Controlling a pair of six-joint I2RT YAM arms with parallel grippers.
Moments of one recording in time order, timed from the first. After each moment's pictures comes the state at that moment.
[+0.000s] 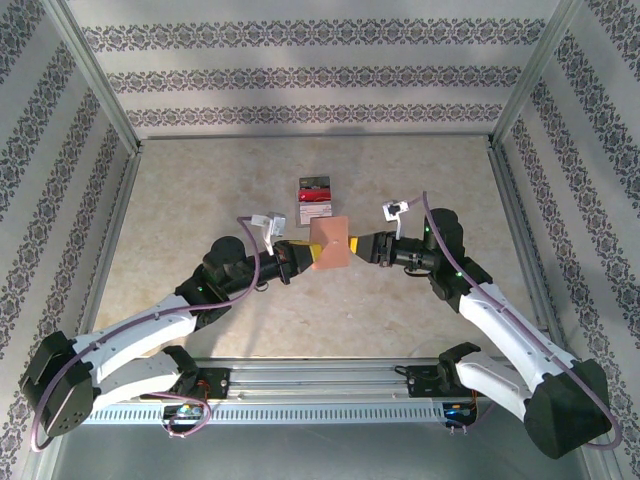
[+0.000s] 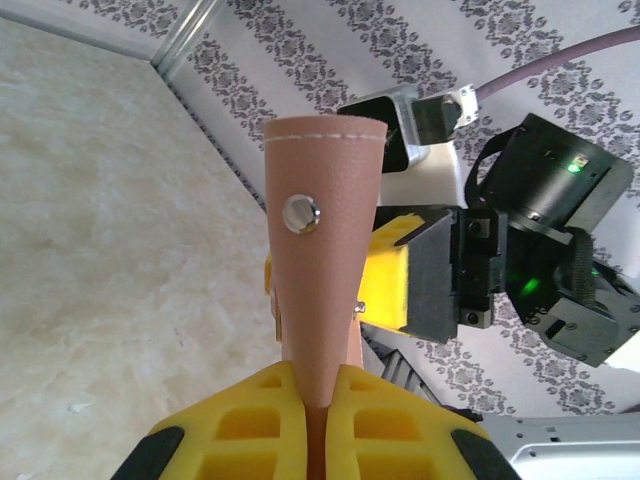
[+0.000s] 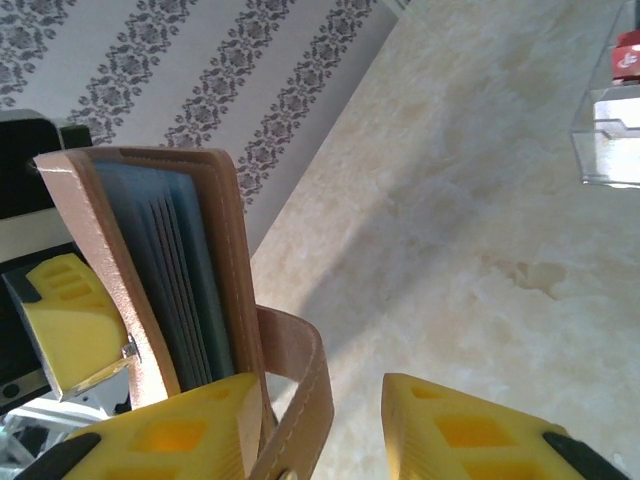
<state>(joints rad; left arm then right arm) -0.74 1.04 0.57 0.41 0.35 -0.74 0.37 0.98 0.61 0.03 -0.81 0.63</state>
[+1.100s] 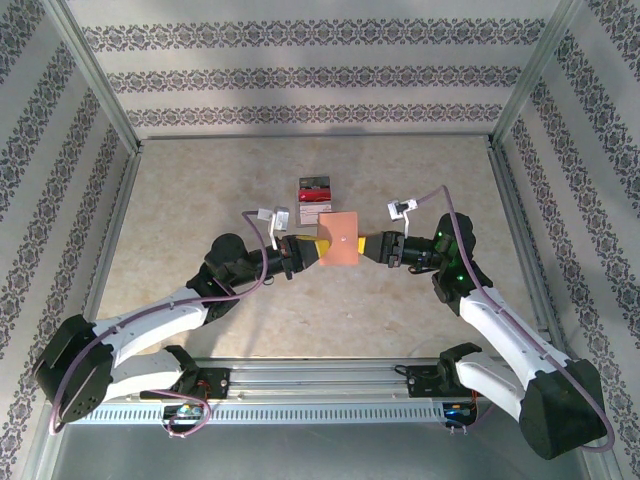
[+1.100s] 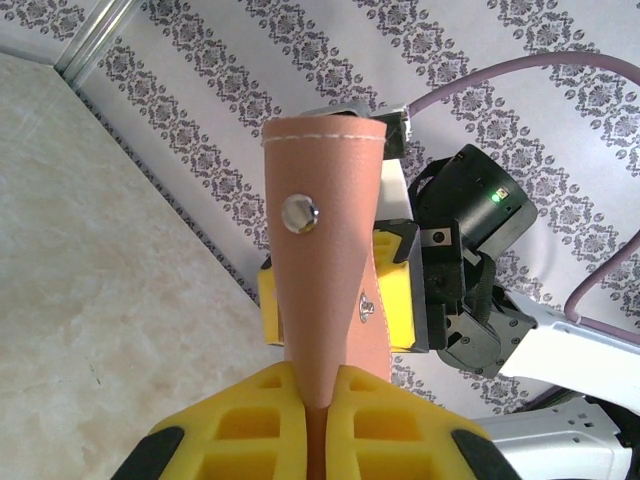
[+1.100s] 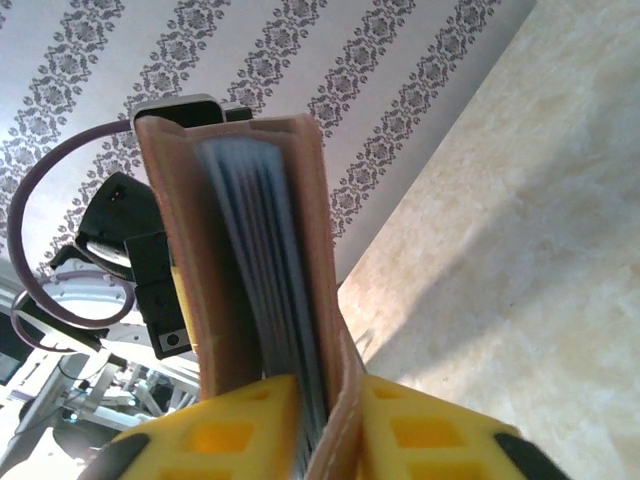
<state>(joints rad) -0.71 1.15 0.56 0.66 0.47 -0.83 0.31 0.98 0.54 0.36 -1.06 0.89</state>
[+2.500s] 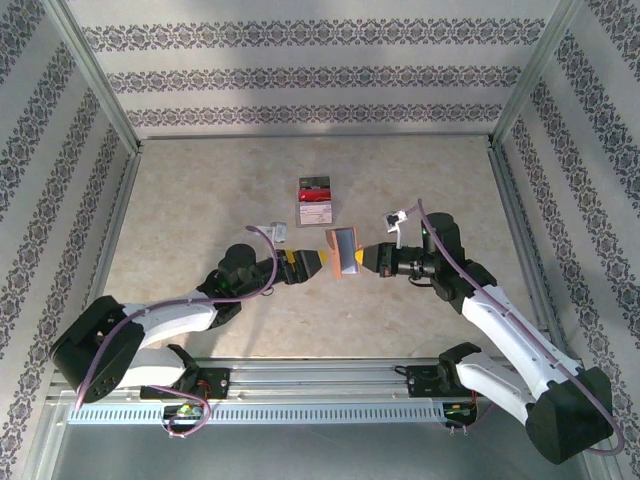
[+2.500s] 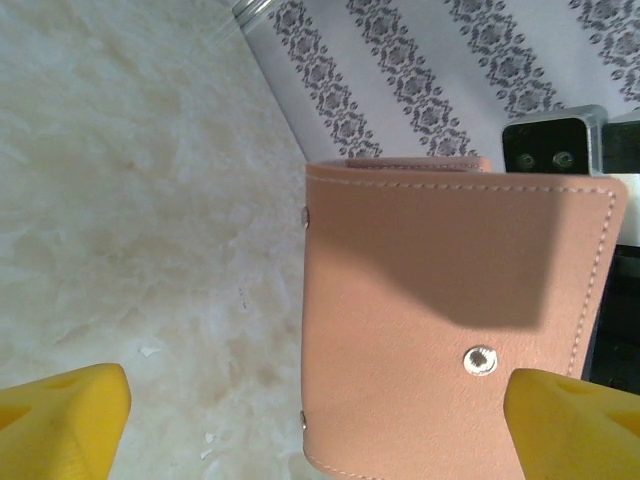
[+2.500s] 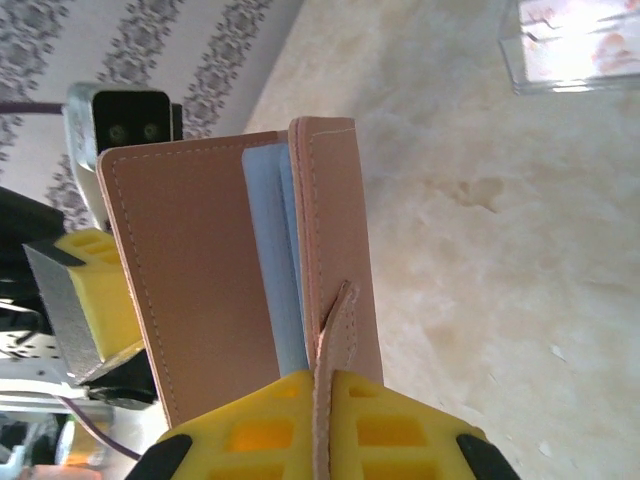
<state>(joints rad) -0.67 1.30 0.42 0.73 0.35 -0.89 0.38 0.95 0.64 -0.26 -0.71 0.54</state>
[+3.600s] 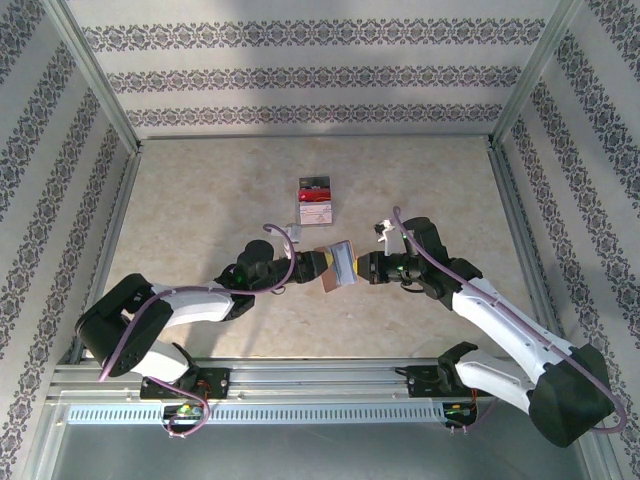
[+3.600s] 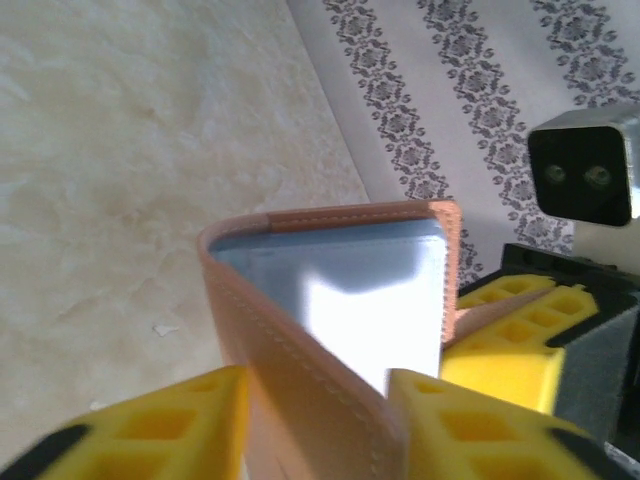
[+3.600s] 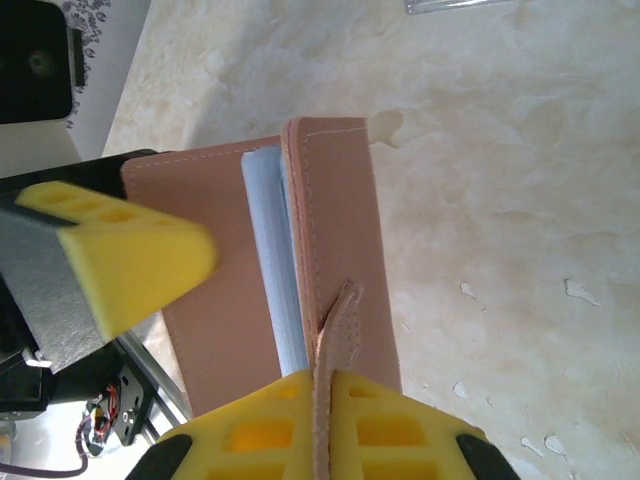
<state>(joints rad) -0.71 1.47 0.50 0.73 0.34 -0.91 0.48 1.03 0.66 -0.36 -0.52 0.52</state>
